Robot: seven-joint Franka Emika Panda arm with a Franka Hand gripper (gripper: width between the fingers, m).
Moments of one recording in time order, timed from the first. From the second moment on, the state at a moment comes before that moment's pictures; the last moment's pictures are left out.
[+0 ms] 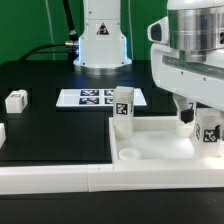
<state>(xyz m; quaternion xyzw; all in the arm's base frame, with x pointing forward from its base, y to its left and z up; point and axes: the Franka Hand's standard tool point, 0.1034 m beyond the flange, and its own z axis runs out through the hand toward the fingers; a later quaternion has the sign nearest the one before) 0.628 0.110 0.066 -0.85 0.52 0.01 0.06</state>
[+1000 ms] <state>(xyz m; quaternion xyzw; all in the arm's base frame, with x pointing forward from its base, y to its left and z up) 0.621 0.125 0.067 -0.97 0.23 -0.02 0.03</state>
